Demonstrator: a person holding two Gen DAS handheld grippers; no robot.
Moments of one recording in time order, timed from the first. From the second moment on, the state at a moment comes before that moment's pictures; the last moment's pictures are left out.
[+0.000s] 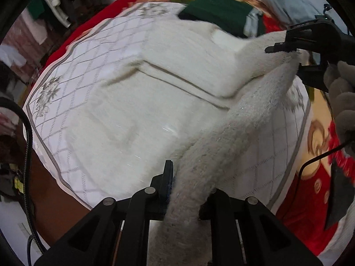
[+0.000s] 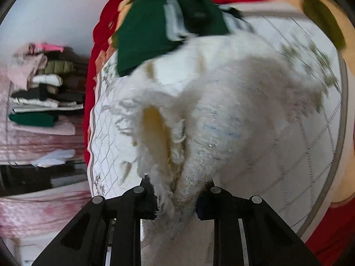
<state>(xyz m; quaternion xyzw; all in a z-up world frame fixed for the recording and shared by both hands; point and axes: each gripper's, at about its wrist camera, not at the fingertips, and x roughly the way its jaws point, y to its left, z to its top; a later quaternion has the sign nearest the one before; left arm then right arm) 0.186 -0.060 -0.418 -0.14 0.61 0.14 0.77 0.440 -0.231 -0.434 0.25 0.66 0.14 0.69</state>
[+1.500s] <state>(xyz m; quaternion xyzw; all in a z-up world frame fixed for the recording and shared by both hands) 0.182 0.188 -0.556 -0.15 0.62 0.34 0.69 0.546 -0.188 -0.610 0.35 0.62 0.22 0.67</state>
